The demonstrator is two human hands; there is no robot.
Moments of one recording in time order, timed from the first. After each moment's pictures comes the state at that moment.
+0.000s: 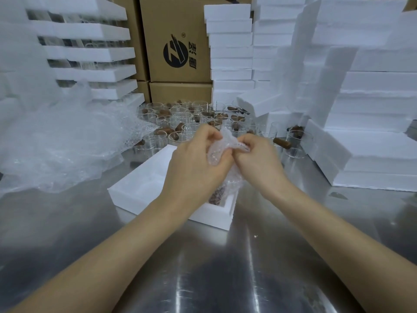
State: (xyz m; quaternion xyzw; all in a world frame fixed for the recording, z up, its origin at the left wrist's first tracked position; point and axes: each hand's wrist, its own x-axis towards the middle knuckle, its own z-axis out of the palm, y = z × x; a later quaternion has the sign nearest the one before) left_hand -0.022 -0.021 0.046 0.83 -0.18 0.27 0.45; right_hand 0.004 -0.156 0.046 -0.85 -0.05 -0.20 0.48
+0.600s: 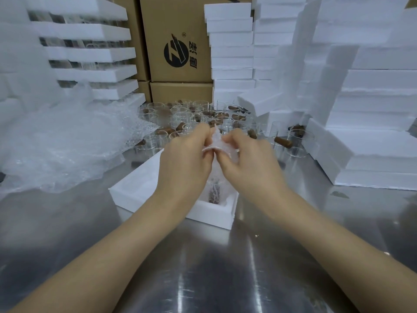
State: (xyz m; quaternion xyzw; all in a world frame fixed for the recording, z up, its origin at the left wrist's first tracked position) left_hand -0.015 -0.012 0.047 0.84 -0.20 0.38 0.34; right_hand -0.019 -0.142 0.051 -0.89 -0.14 -0.30 0.30
